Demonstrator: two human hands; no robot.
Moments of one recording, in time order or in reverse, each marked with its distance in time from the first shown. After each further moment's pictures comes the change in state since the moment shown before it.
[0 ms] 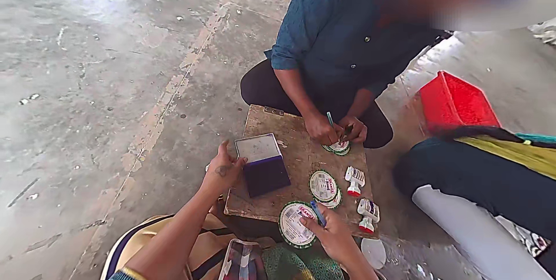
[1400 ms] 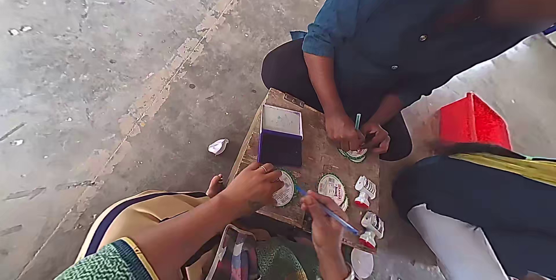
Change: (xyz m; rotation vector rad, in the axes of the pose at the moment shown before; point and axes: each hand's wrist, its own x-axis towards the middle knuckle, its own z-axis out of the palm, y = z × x) left_hand -0.025 -0.011 0.046 0.624 -0.302 0.835; right_hand 0.036 0.001 0.049 0.516 0.354 -0.583
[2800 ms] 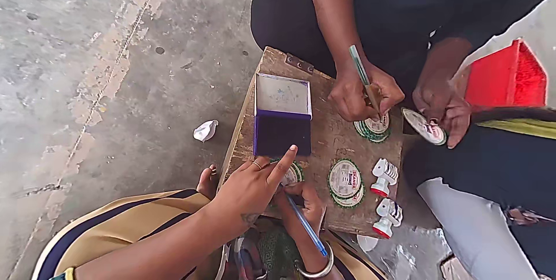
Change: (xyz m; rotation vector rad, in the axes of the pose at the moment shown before) left_hand -0.003 0.004 0.014 -0.044 0.307 -0.093; right_hand -0.006 0.033 0.040 -0.373 -0.037 -0.085
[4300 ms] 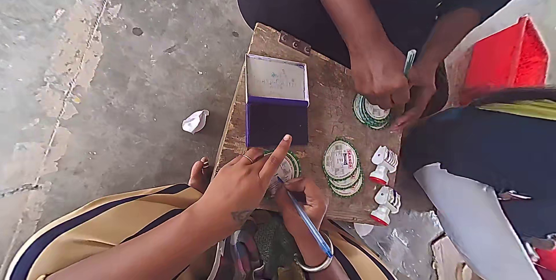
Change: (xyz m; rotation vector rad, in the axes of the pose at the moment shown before) left_hand -0.003 0.000 0.003 0.046 0.013 -0.015; right_hand -0.004 0.002 -0.005 0.000 0.051 -0.049
